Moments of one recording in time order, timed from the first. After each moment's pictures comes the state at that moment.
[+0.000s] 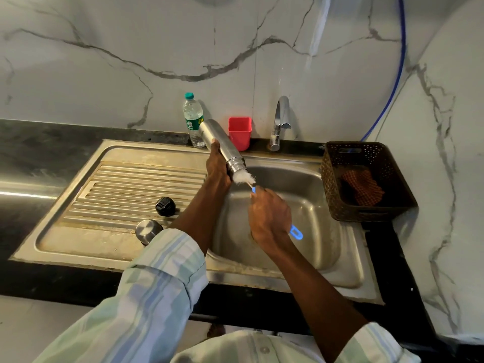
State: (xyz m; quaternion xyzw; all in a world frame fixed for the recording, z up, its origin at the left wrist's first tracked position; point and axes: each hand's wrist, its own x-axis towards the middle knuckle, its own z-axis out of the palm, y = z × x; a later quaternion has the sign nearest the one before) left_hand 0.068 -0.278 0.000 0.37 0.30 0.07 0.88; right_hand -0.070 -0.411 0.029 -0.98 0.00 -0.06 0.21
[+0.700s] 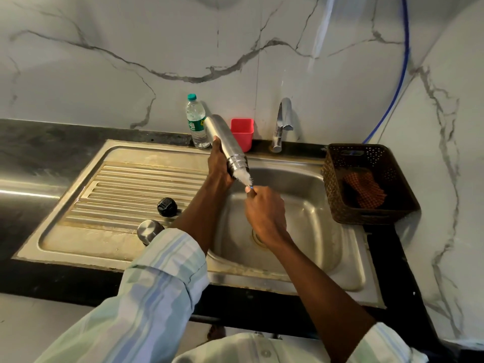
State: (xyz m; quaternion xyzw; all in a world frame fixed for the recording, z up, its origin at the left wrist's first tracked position) left_hand 0.070 -0.277 0.008 0.35 0.29 0.06 0.89; right_hand -0.057 -0.402 0.040 -0.94 0.04 0.01 0.32
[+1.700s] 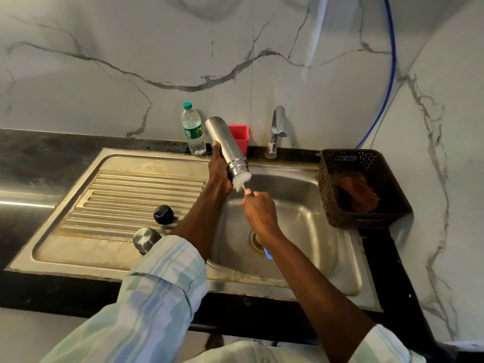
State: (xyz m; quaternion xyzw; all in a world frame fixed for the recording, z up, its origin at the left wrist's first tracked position) left_hand 0.061 -0.292 0.024 0.36 0.24 0.02 0.90; right_hand -0.041 -0.394 0.033 -0.84 0.12 0.11 0.52
